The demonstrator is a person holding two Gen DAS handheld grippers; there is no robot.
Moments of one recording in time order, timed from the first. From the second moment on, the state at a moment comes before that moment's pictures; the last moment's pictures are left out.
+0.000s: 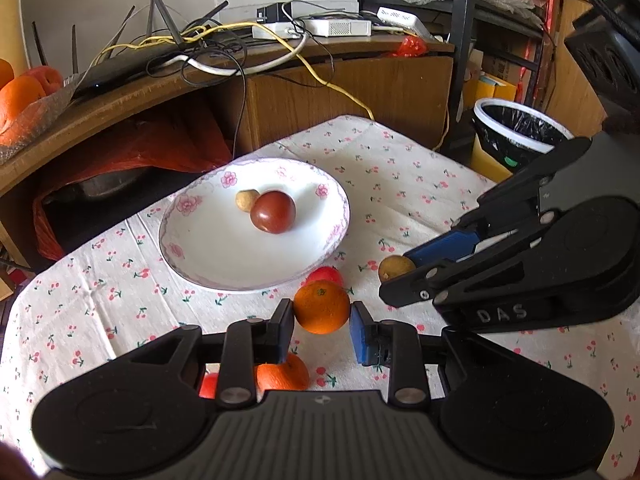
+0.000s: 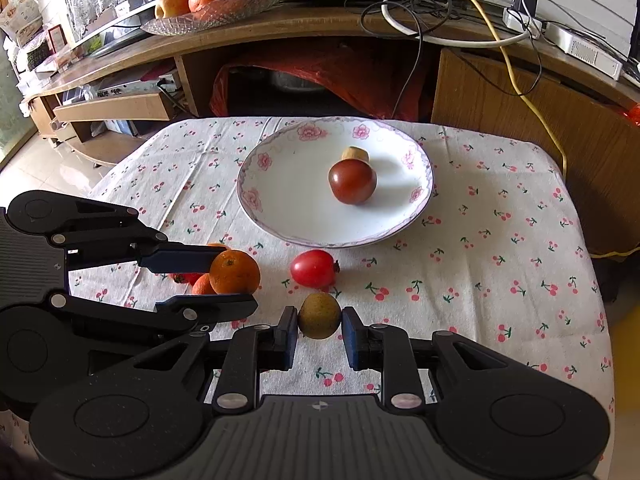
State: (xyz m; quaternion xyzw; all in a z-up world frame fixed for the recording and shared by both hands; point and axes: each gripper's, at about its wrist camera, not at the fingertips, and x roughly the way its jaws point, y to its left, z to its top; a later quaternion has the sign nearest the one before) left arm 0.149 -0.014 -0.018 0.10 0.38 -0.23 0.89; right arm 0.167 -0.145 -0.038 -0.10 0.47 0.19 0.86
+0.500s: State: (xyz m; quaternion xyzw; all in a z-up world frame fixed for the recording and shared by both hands) left arm 0.156 -0.013 -0.009 0.09 0.36 -0.22 0.90; right arm 0.173 -0.140 -0.030 -0.11 0.45 0.18 0.87
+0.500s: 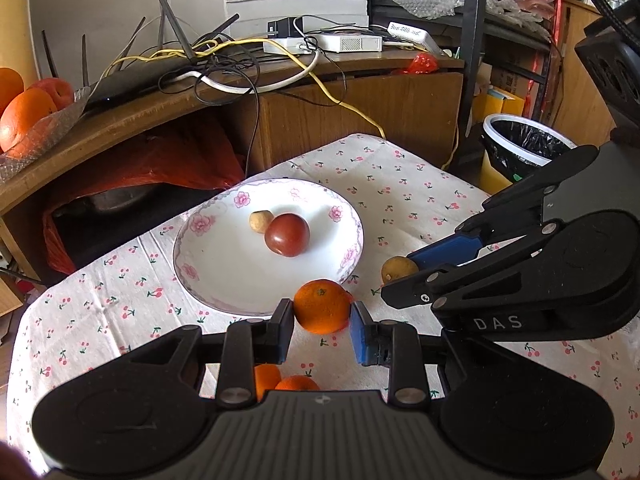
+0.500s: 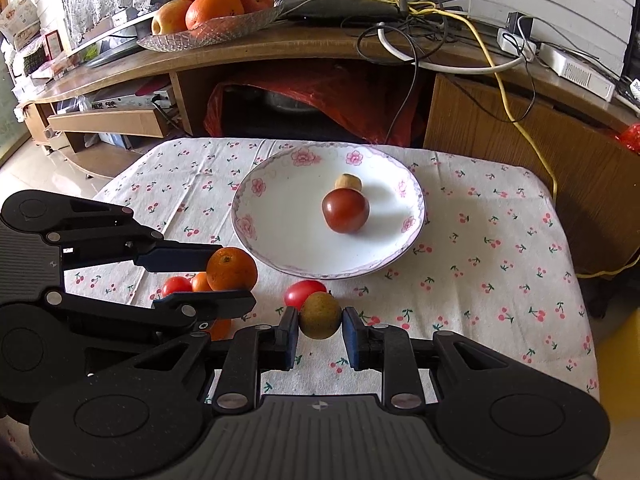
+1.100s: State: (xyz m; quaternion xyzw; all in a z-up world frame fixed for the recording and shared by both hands) left arm 0.172 -0.010 -0.003 0.09 0.35 -0.20 0.91; right arm 0.183 -0.135 -0.023 -0.12 0.43 0.17 0.88
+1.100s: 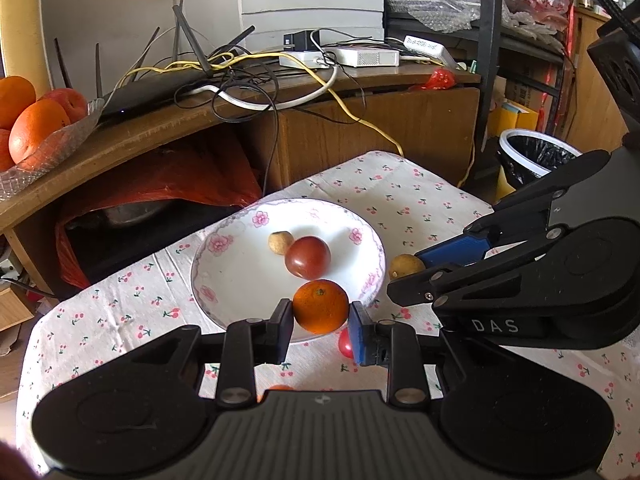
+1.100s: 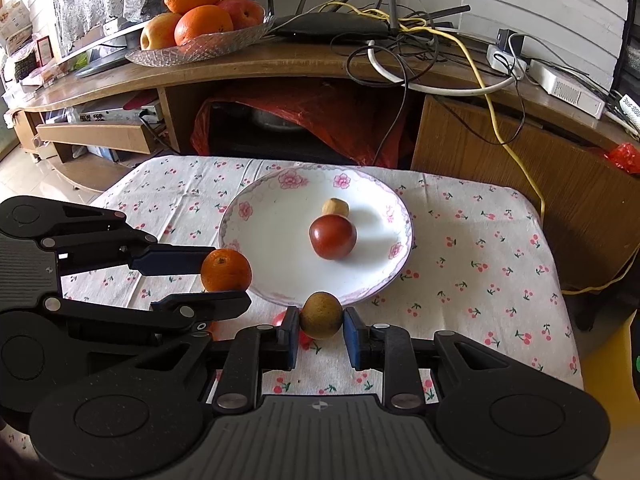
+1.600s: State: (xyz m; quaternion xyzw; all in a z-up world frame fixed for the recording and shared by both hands) left arm 0.204 -0.007 -0.016 0.07 0.35 -0.19 0.91; right arm 0.210 -0.133 -0.032 -0.10 0.42 0.15 0.89
